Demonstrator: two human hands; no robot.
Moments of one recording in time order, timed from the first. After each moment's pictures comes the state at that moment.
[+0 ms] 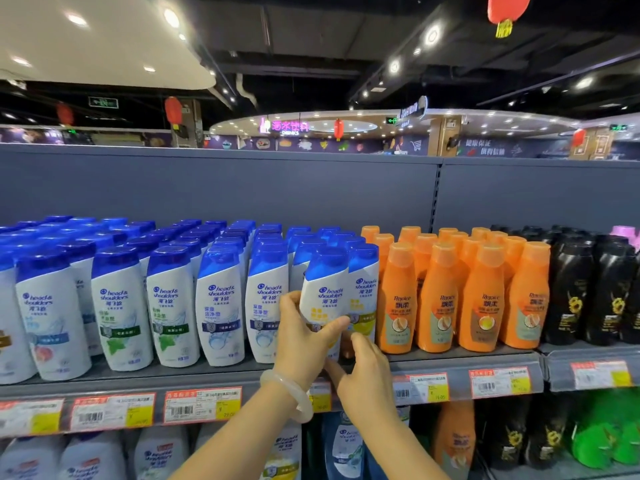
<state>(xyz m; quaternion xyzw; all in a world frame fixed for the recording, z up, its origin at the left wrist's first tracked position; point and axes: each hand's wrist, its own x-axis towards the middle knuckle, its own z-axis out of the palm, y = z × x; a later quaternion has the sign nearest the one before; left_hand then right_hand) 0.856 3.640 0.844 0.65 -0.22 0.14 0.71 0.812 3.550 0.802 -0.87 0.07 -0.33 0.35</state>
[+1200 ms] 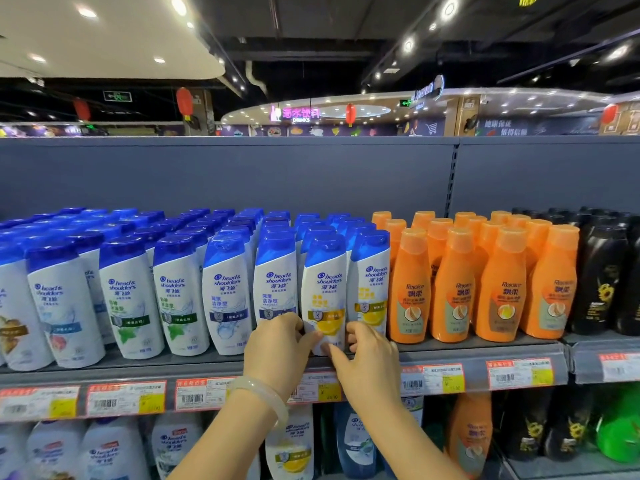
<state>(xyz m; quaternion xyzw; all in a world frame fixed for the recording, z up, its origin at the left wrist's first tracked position) 0.849 3.679 0.842 0.90 -0.14 0.22 0.34 0.819 3.559 0.805 -0.89 0.09 -0.34 0.30</state>
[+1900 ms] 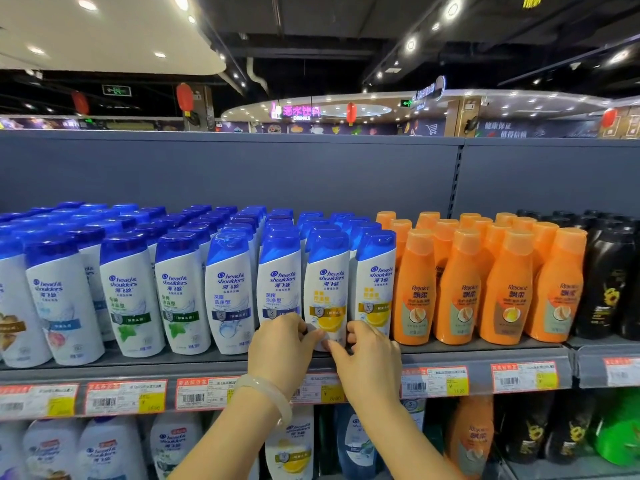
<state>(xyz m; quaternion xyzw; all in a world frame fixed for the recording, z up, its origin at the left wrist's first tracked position) 0.854 3.677 0.840 0.90 -0.12 0.20 0.36 0.823 3.565 0.812 -0.90 0.11 -0.34 0.26</state>
